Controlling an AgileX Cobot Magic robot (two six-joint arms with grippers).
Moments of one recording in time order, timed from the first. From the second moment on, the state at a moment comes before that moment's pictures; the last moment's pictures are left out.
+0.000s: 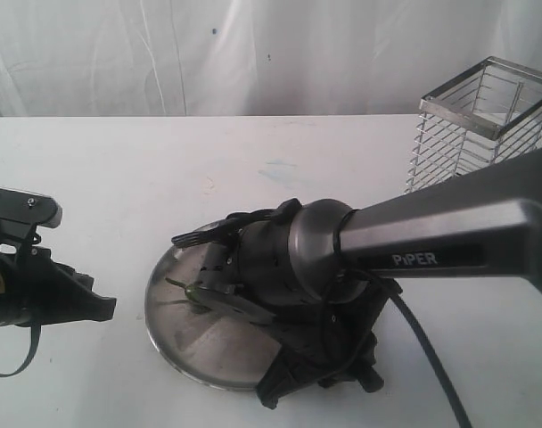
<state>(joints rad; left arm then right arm) -0.26 1.42 -0.43 0.10 -0.14 -0.17 0.98 2.00 -1.21 -0.45 1.22 0.69</state>
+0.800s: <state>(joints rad) -0.26 1.42 -0.37 0.28 -0.21 -0.40 0.72 1.48 -1.21 -0.27 1.21 0.19</state>
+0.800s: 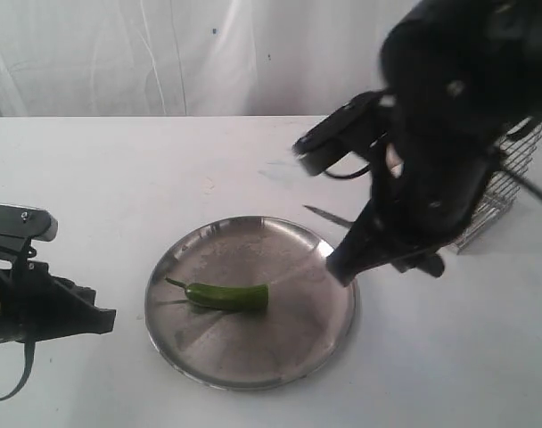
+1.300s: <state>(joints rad) -0.26 1.42 -0.35 0.73 -0.81 -0.96 0.36 1.37 -1.09 0.32 1.10 -0.32</state>
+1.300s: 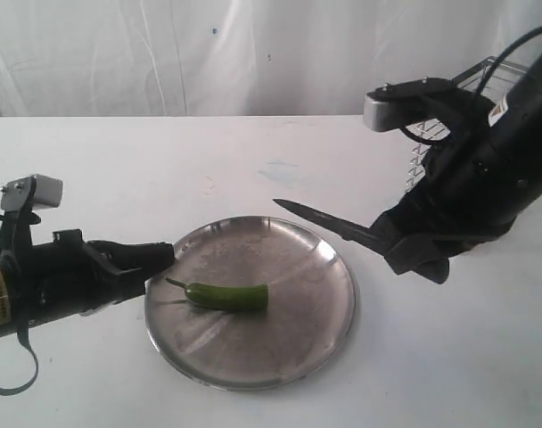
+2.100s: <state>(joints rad) -0.28 1.45 -0.77 0.98 -0.31 -1.06 0.57 1.37 -0.77 0.54 0.40 -0.32</state>
